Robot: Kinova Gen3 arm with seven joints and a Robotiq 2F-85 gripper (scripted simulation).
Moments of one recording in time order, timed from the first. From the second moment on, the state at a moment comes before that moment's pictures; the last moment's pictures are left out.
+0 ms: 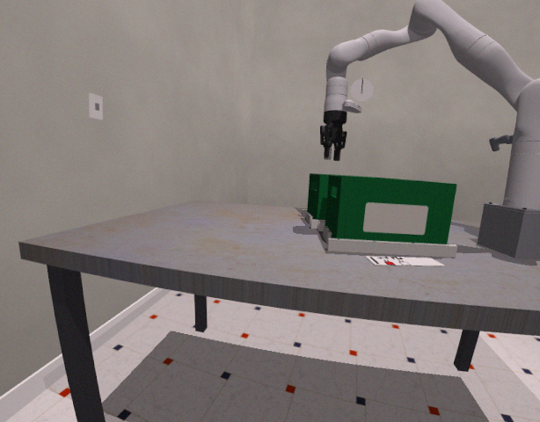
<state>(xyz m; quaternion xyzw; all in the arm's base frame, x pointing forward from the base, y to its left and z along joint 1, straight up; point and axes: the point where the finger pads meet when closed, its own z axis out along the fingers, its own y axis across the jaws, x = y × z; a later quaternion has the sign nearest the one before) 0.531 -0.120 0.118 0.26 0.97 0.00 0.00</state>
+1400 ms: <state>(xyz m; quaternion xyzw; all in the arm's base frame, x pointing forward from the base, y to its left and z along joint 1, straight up) 0.531 -0.120 0.071 0.26 0.97 0.00 0.00</state>
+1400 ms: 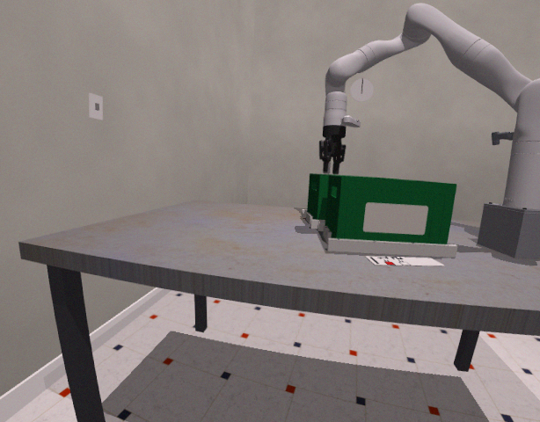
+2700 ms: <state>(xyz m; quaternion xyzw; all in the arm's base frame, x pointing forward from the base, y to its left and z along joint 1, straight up) 0.531 -0.120 0.032 0.26 0.97 0.00 0.00</state>
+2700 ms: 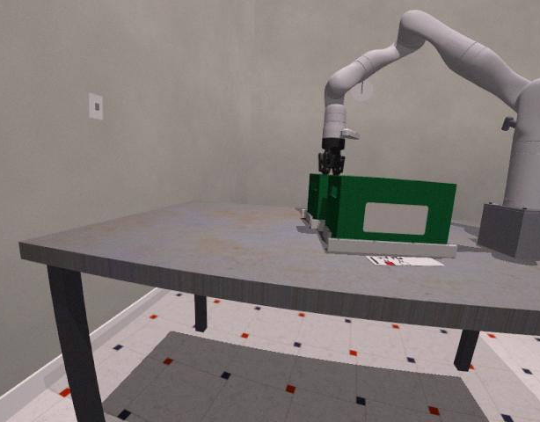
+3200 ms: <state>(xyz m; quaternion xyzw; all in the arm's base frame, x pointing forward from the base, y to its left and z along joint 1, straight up) 0.531 -0.120 0.035 0.26 0.97 0.00 0.00</state>
